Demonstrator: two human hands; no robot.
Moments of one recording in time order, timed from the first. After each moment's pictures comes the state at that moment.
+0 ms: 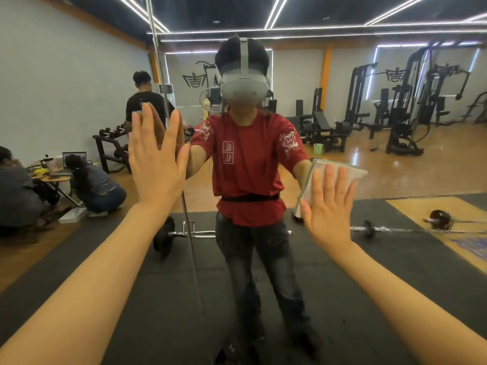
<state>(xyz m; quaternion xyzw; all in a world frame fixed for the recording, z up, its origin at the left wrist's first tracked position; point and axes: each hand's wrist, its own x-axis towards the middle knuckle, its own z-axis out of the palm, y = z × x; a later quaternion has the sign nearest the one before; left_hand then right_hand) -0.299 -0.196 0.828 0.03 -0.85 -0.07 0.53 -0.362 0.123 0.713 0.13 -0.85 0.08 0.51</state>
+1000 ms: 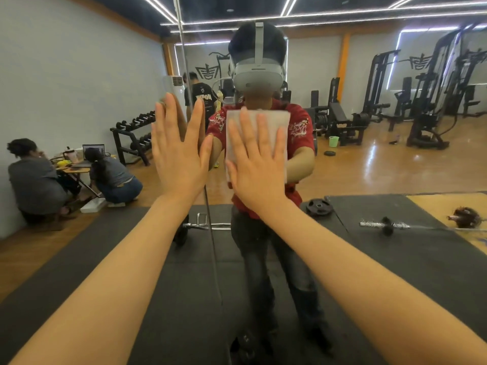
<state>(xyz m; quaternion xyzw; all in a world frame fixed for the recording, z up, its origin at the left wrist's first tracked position) -0.307 -0.204 0.824 0.02 -0.84 -0.05 0.54 -0.339 -0.051 0.796 0.22 -0.80 0.05 0.56</state>
